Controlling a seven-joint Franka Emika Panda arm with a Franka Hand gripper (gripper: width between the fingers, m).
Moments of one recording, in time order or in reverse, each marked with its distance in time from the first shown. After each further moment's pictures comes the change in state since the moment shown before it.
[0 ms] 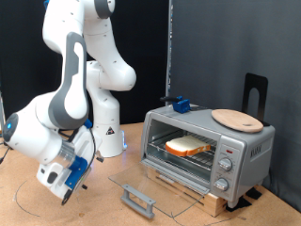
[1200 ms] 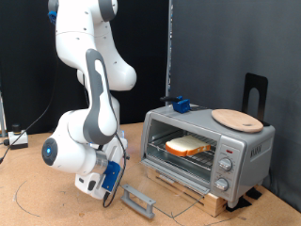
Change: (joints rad) arm 0.040 0.020 0.094 -0.134 0.063 -0.052 -0.001
